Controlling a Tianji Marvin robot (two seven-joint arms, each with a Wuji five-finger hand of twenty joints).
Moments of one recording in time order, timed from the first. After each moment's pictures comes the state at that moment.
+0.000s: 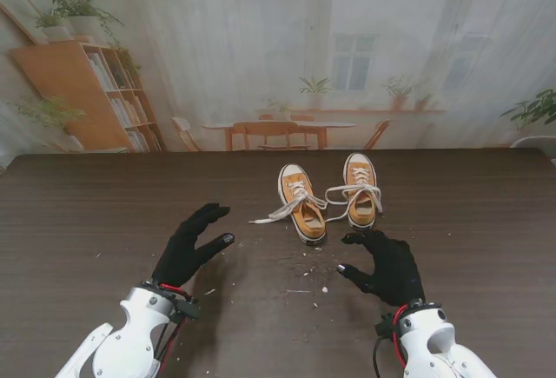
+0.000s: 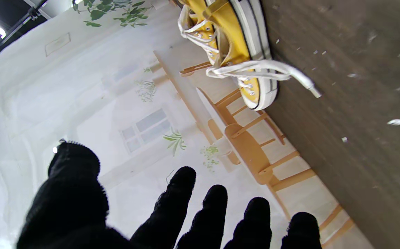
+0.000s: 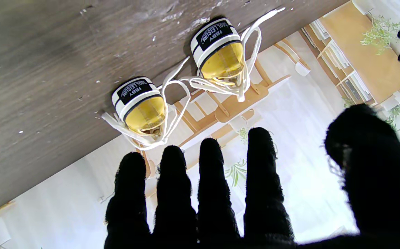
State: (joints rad) left arm 1.85 -1.17 -1.28 -1.73 0.30 -0.32 0.24; right arm -1.98 -1.16 1.30 -1.77 -0.73 -0.07 -0.40; left_hand 0.67 -0.15 0.02 0.01 0.53 0.24 0.12 0.22 0.34 0.27 0.13 0.37 0.20 0.33 0.08 0.43 -0.01 0.36 0.14 0.37; right_hand 0.32 -0.52 0.89 -0.13 0.52 -0.08 0.56 0.36 0.48 0.09 0.56 0.31 0.52 0.14 0.16 0.16 0.11 0.24 0.79 0.26
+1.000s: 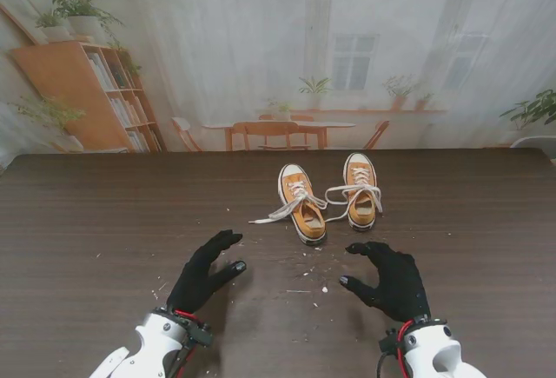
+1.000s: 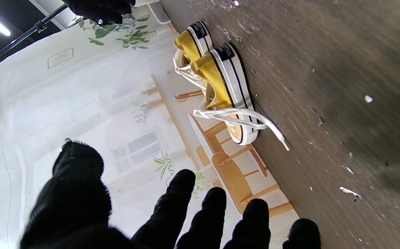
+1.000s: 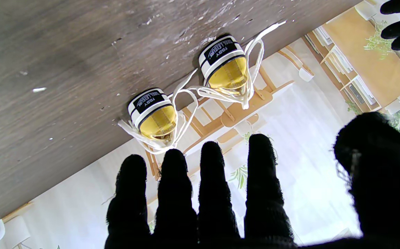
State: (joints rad) left arm 1.87 -1.18 -1.21 -1.62 0.29 -0.40 0.28; right arm -2.06 -1.15 1.32 -1.81 -0.74 -0.07 -0.42; left_hand 0.69 -0.15 0.02 0.04 0.49 0.24 0.13 0.22 0.34 0.26 0.08 0.35 0.19 0.31 0.07 0.39 -0.05 0.36 0.10 0.39; right_hand 0.28 -0.47 0.83 -0.13 0.45 -0.08 0.55 0.31 0.45 0.08 0.53 0.30 0.50 0.12 0.13 0.15 0.10 0.23 0.77 0.24
